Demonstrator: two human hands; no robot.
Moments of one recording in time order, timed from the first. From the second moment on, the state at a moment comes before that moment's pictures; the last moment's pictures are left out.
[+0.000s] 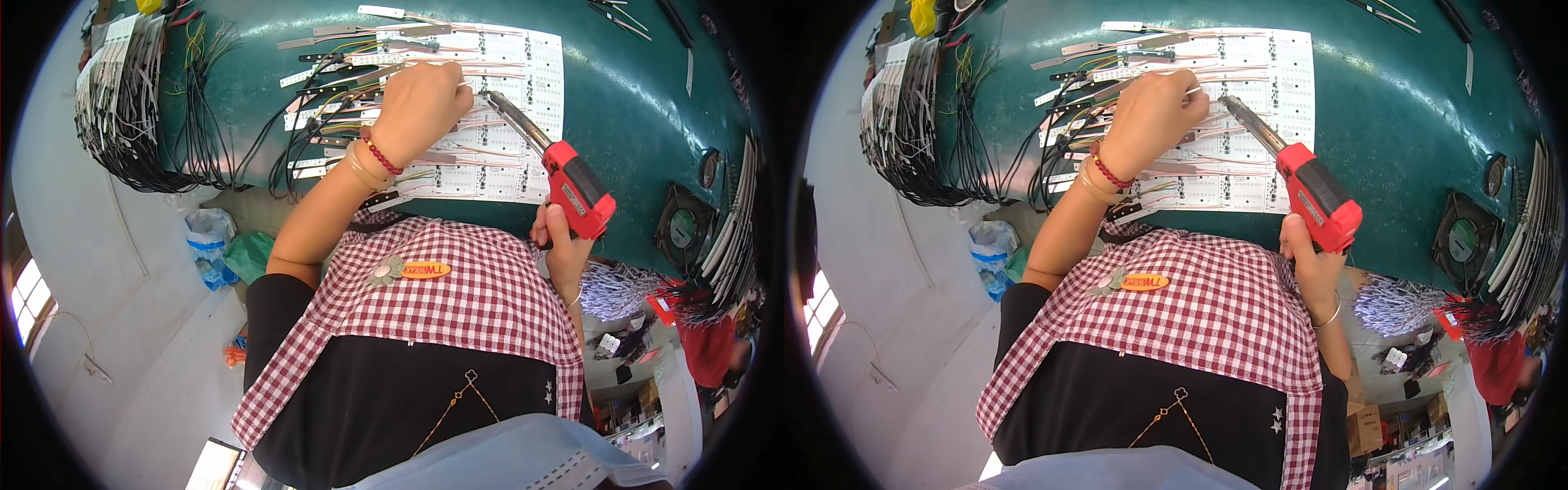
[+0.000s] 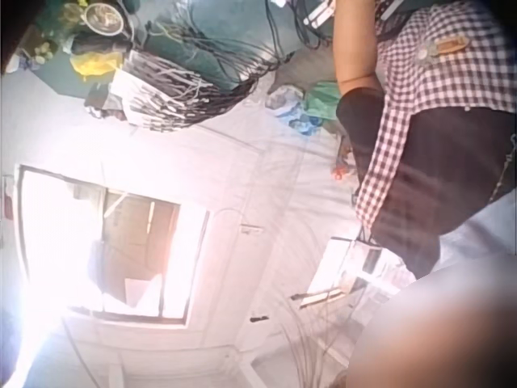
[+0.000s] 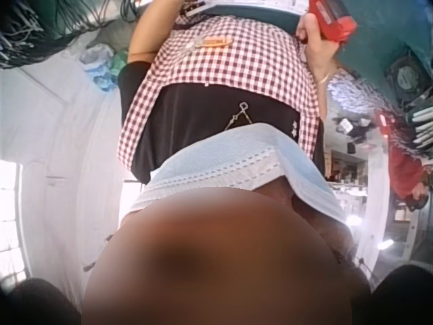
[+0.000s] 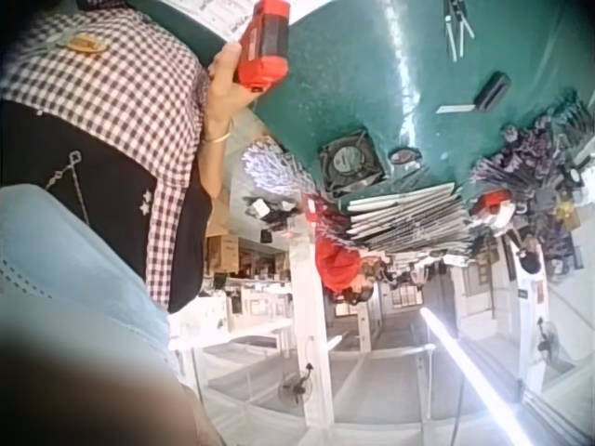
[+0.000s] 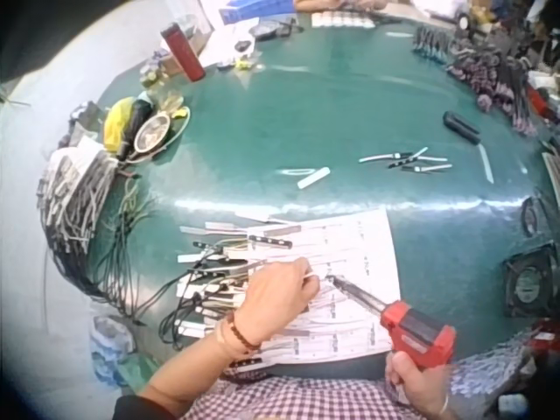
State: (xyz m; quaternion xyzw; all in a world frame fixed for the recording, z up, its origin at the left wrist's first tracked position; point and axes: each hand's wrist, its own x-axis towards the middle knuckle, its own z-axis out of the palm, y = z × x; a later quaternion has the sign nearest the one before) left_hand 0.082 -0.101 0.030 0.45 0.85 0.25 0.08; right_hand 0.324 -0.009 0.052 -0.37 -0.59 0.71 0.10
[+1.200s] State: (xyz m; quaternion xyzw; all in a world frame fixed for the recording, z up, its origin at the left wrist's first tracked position) left_hand 0.080 -0.098 0.031 0.48 0.85 0.21 0.07; right_hand 0.328 -0.018 0.052 -0.39 -0.63 0.66 0.13
